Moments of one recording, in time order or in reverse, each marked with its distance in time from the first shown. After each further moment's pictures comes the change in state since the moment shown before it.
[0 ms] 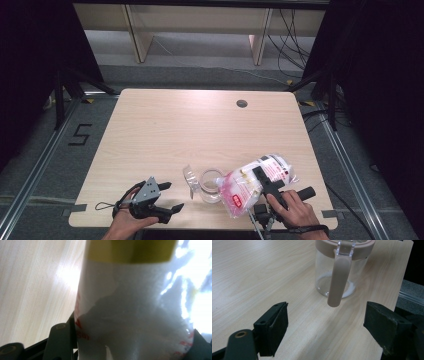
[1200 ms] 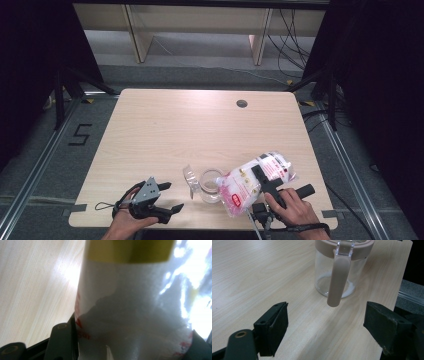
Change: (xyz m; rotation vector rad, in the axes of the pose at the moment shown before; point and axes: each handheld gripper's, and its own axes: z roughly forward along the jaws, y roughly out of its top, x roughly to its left) left arm 0.000 0.000 0.001 -0.011 -0.013 0.000; right arm -0.006 0.002 0.001 0.022 0.008 -0.050
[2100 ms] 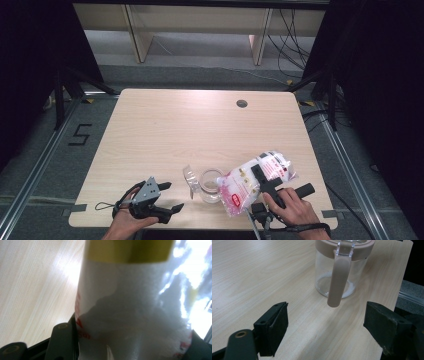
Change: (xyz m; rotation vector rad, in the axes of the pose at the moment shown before) left arm -0.001 0.000 -0.001 0.006 0.006 -0.001; right arm -0.005 0.002 -0.001 0.025 0.016 -0.073
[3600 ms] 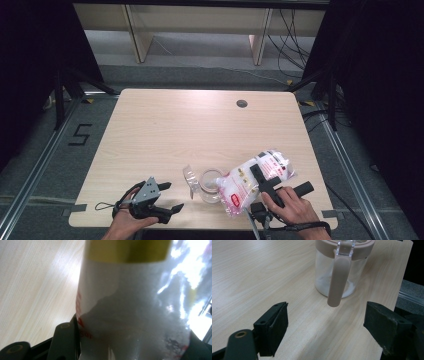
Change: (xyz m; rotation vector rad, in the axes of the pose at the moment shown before) left arm 0.000 0.000 0.000 0.006 0.000 0.002; right arm -0.005 0.000 0.000 0.011 0.009 -0.066
